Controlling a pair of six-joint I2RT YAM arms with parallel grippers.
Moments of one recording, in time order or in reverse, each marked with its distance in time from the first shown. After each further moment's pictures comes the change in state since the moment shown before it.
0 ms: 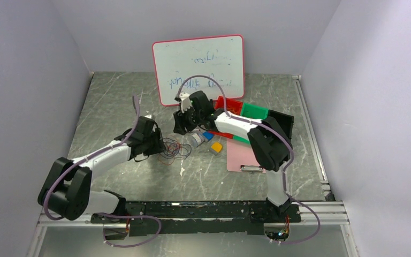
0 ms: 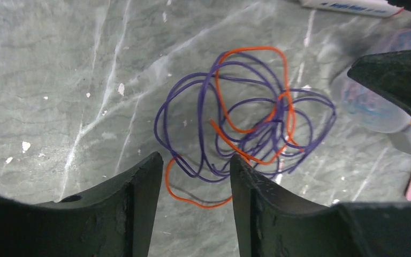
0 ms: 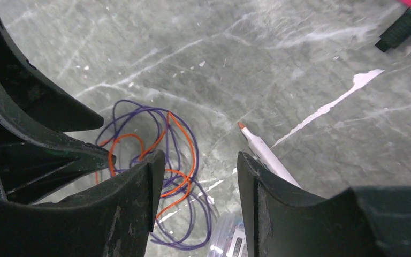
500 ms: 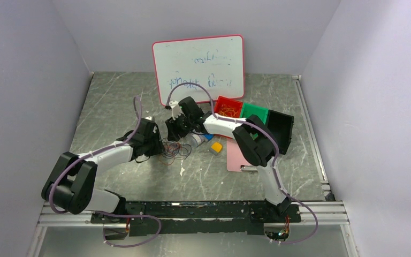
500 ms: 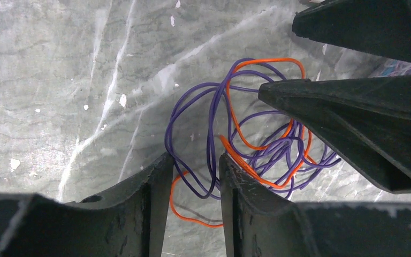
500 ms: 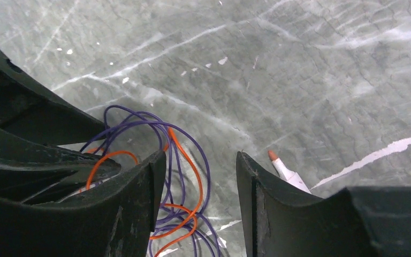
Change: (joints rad) left arm 0.009 0.075 -0.050 0.109 0.000 -0.008; right arm 0.051 0.194 0.131 -0.039 -0.044 -0.034
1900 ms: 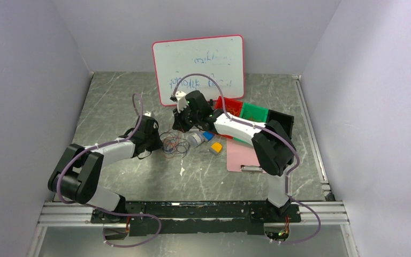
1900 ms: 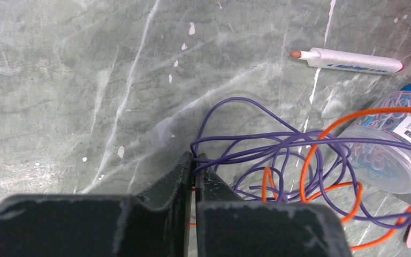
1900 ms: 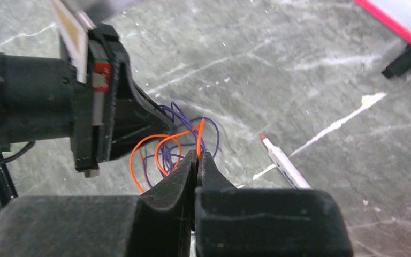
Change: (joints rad) left arm 0.030 0.093 0.016 0.145 -0.010 0.006; right arm 0.002 -0.231 -0.098 0.021 0.073 0.016
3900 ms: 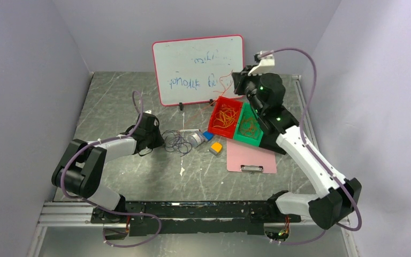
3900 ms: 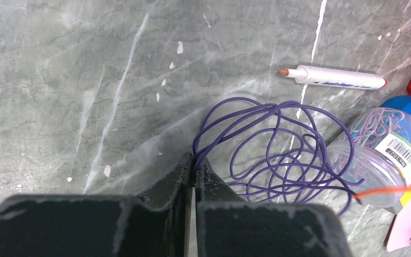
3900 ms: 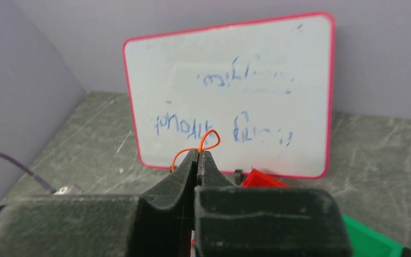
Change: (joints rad) left arm 0.013 0.056 0.042 0.012 0.027 -0.029; right arm -0.271 -0.684 -0.196 0.070 0.504 0.154
